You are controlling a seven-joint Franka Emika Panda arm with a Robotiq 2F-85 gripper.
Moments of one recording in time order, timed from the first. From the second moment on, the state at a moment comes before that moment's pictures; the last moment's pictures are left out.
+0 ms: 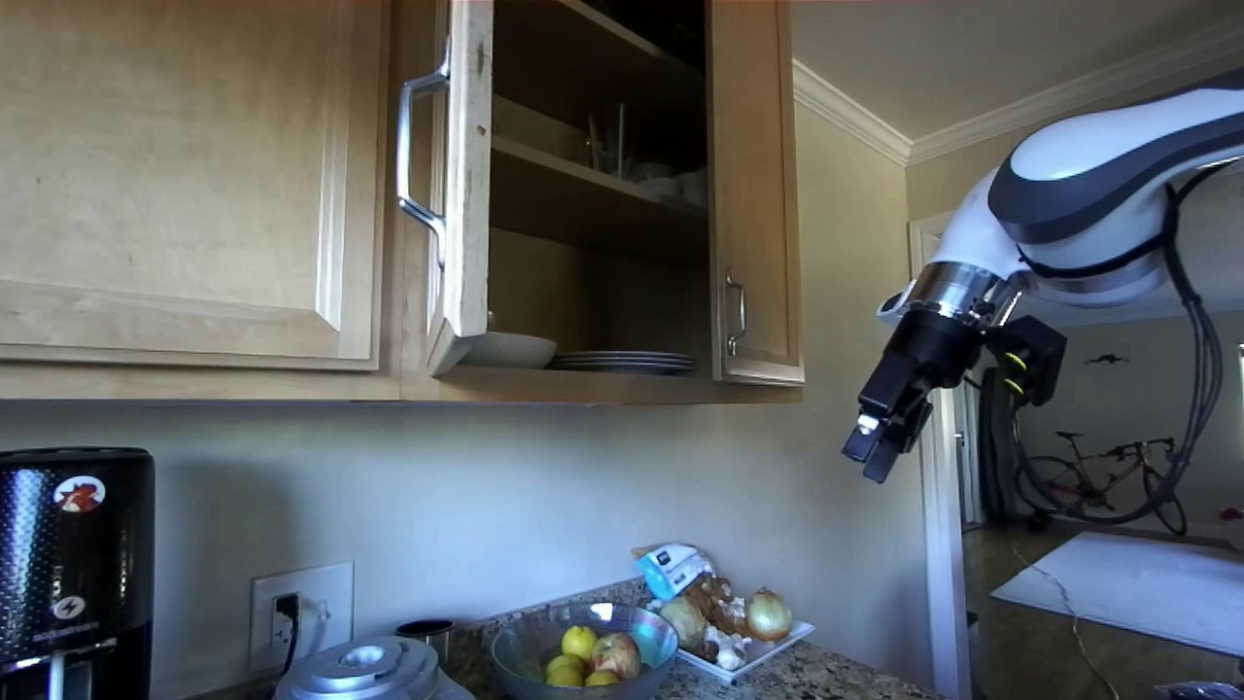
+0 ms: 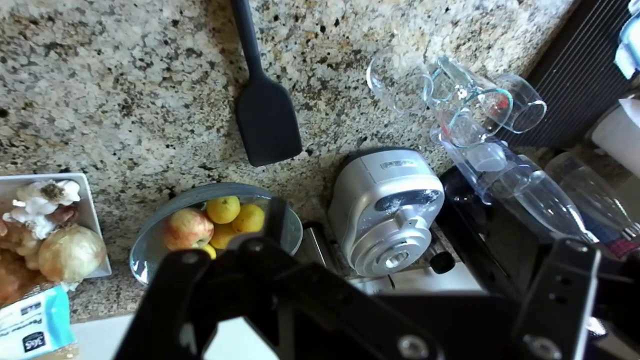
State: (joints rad) arm 0.17 -0.84 -0.17 -2.55 0.33 2.10 -0.31
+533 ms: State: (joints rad) arm 0.22 -0.96 -0.07 -2.52 0.33 2.04 -0.31
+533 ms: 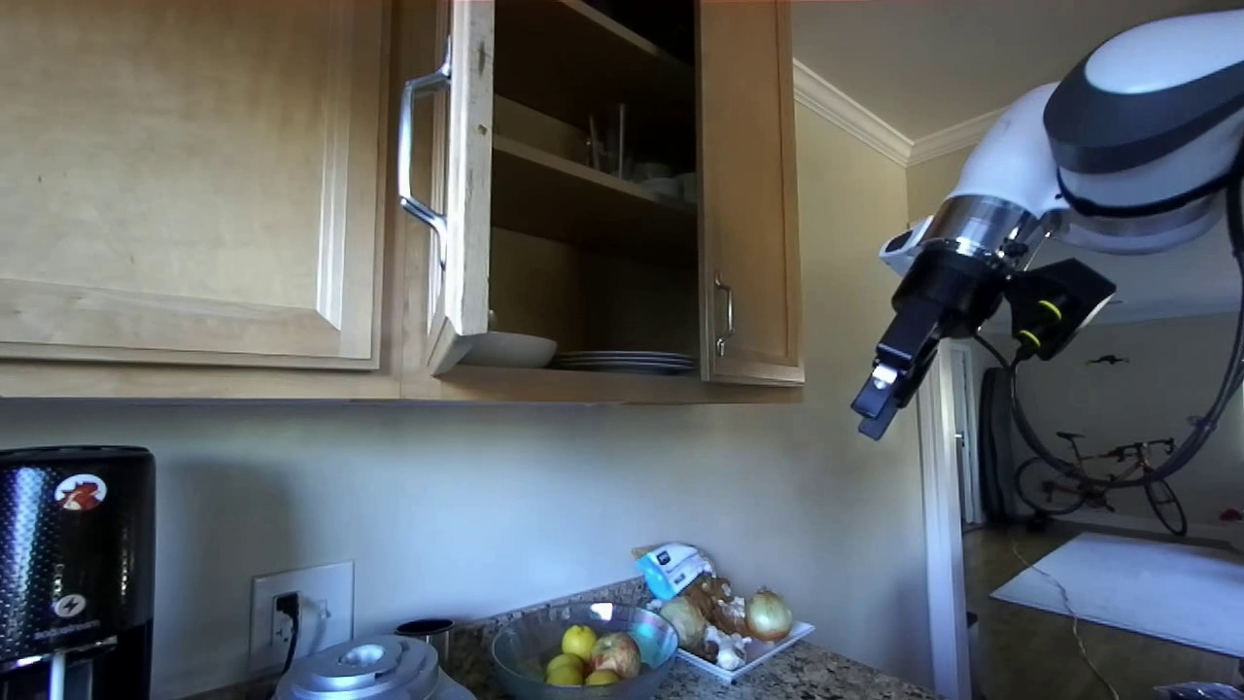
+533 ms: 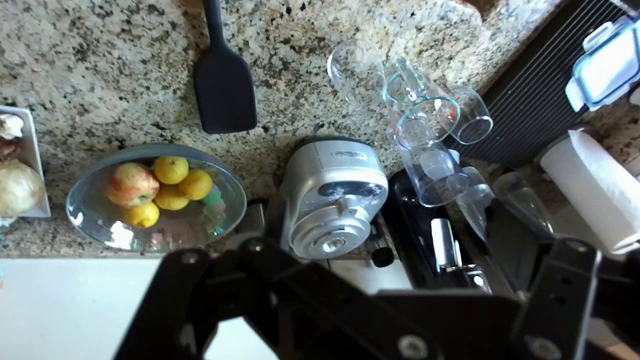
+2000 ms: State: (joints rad) arm 0.39 -1.08 -0.03 -2.50 0.34 2.19 -0.45
